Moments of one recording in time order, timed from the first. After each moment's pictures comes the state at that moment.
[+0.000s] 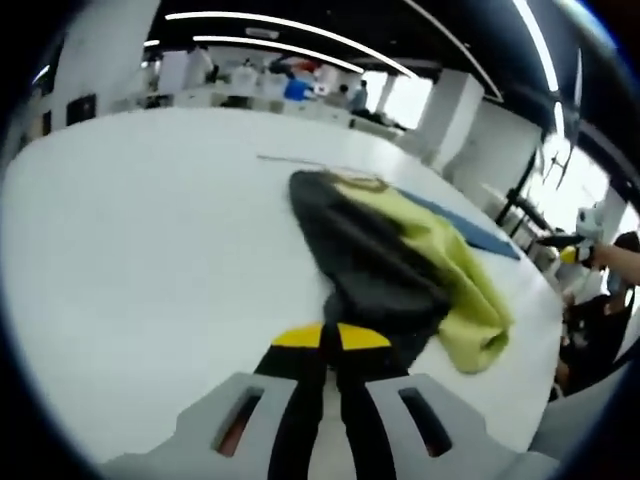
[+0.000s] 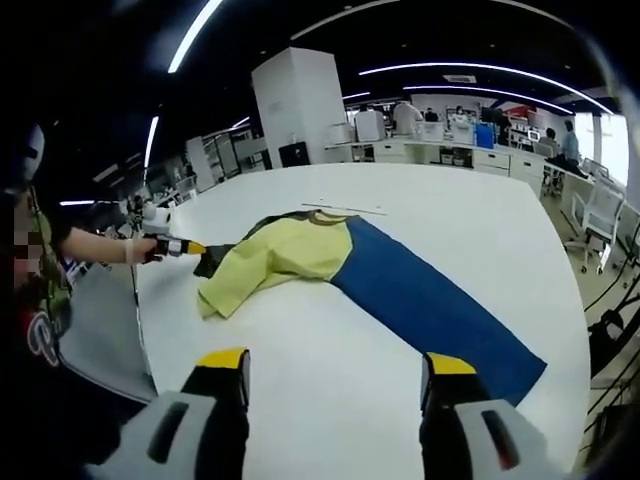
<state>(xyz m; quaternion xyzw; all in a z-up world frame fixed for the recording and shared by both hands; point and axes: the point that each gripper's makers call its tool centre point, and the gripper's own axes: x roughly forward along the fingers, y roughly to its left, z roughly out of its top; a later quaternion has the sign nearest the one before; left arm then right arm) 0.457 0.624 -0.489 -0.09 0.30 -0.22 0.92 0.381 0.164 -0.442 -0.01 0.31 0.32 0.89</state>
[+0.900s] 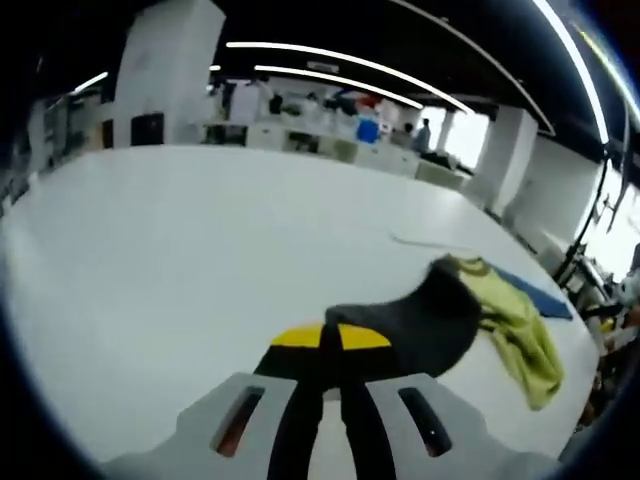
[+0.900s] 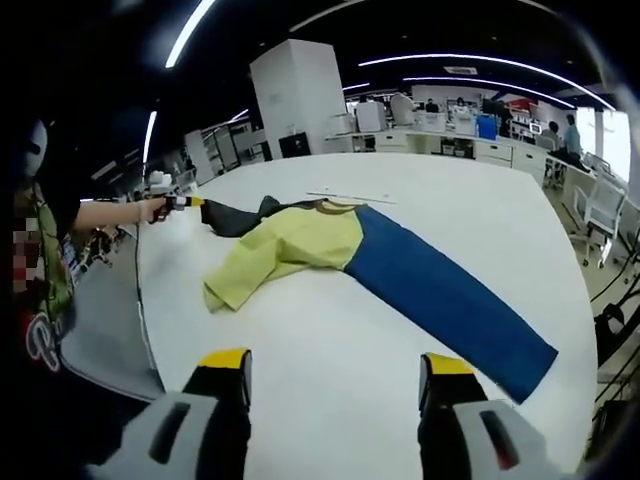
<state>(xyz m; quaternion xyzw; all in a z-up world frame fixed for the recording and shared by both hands) 0.534 0.808 -0.456 -0.10 0.26 -0.08 0.96 0.367 0.182 -0.453 -0.02 0.34 0.32 0.88</state>
